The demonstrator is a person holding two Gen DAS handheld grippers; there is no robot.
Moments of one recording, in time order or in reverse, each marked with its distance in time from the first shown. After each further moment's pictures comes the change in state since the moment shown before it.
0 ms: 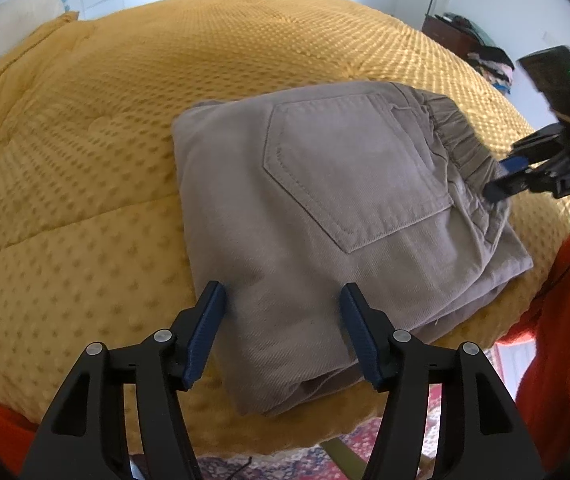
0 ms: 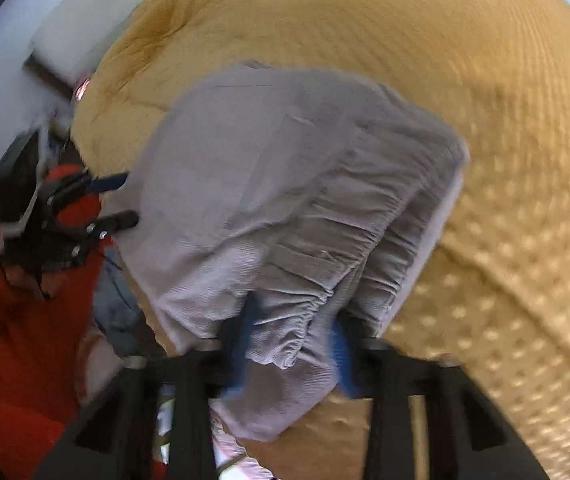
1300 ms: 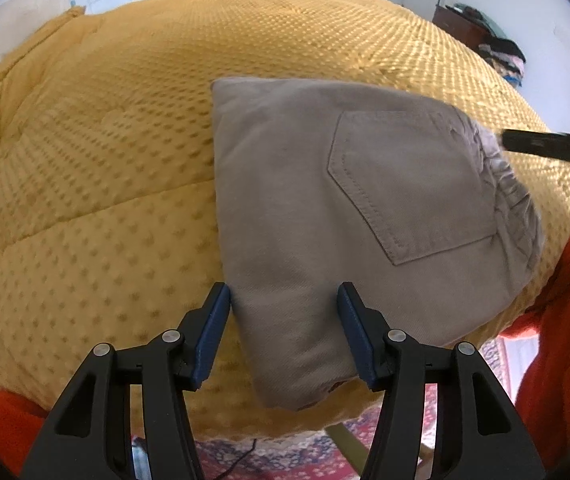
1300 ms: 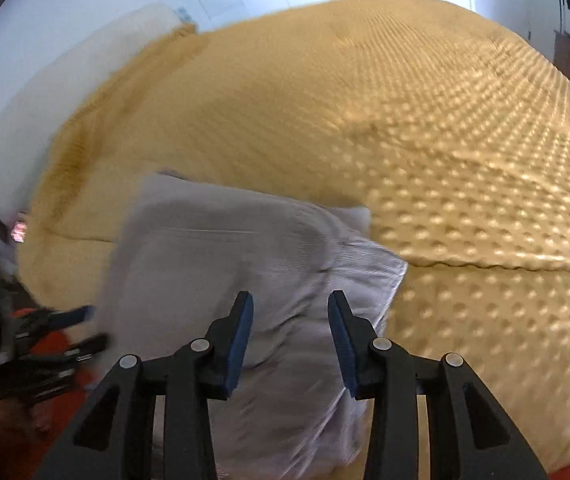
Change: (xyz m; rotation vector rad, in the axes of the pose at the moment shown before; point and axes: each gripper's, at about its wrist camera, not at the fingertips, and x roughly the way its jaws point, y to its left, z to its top) left arm -0.002 0.000 0.003 0.001 0.042 0.052; right arm -0.050 0.014 -0.036 0.406 -0.377 -0.209
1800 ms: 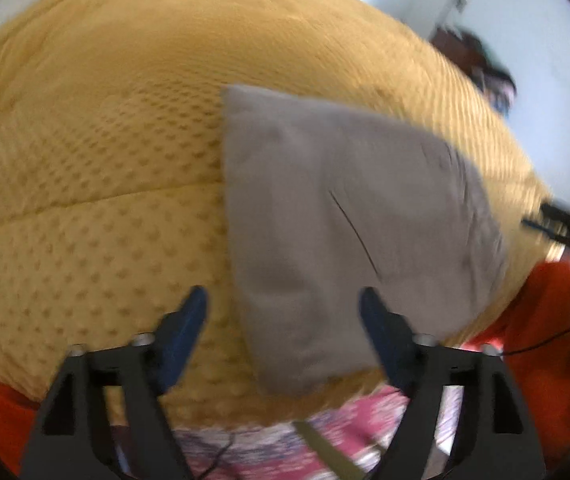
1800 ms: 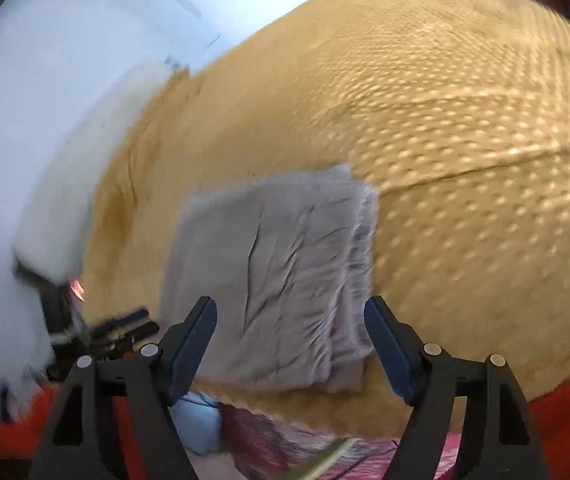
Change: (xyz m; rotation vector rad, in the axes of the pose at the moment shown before) left arm -0.016 0.035 0.009 -0.134 0.011 -0.146; right arm -0.030 -0.052 -0.050 0.315 -0.026 0.200
